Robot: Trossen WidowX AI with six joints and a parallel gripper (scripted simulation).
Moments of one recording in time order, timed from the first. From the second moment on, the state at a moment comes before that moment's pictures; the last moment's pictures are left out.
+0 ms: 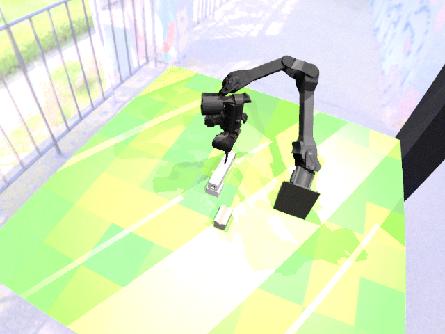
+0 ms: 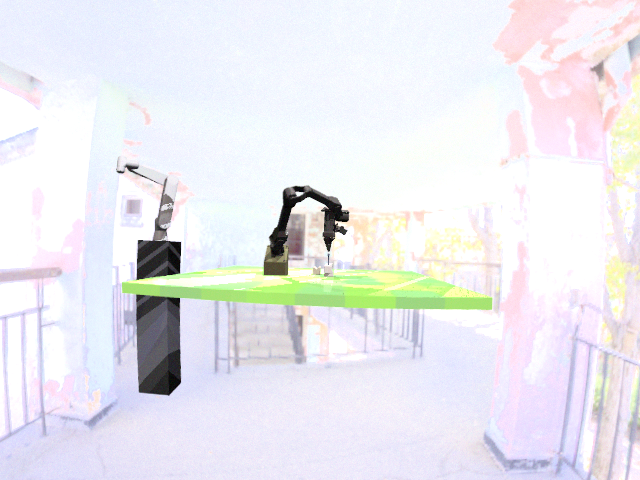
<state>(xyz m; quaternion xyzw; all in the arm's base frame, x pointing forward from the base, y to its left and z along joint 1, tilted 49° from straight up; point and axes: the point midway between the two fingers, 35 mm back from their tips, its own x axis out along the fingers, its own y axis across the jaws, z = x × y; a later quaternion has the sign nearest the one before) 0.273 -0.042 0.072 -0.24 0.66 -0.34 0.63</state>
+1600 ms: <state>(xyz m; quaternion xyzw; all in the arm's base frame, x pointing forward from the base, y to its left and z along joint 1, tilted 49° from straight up) 0.274 -0.052 0.063 -0.24 0.64 -0.34 0.64</state>
